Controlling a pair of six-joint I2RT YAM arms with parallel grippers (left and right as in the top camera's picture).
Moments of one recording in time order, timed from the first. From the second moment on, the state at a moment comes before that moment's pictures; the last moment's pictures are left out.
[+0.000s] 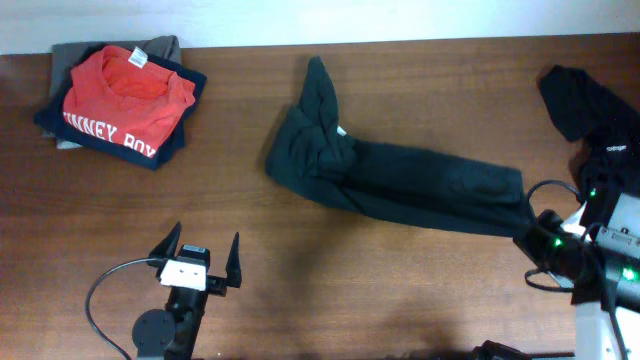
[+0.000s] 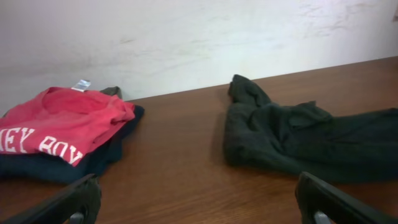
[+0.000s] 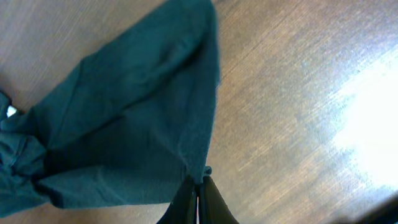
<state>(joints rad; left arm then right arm) -0.02 0.01 0.01 -0.07 0.17 0.09 -0.40 0.93 1.00 -1.15 -0.12 0.47</state>
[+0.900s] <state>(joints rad) -0.02 0.09 0.10 0.09 0.79 -0.12 -0.40 1.07 1.00 -1.23 -0.12 0.48</state>
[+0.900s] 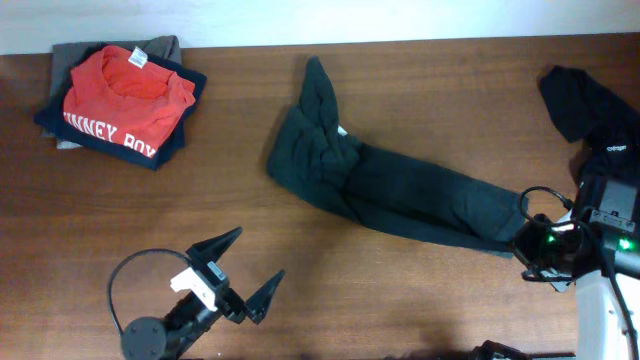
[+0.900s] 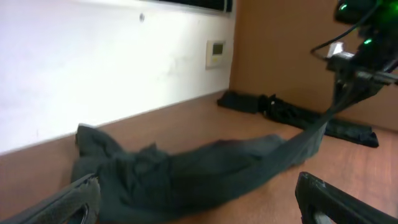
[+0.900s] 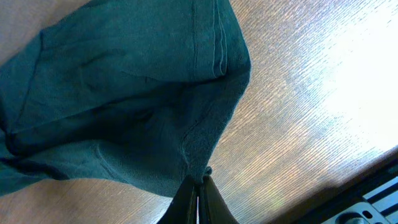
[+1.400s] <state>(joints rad) -0.03 0.76 0.98 -0.80 0.74 0.11 -0.40 1.08 1.00 -1.23 -0.13 0.48</state>
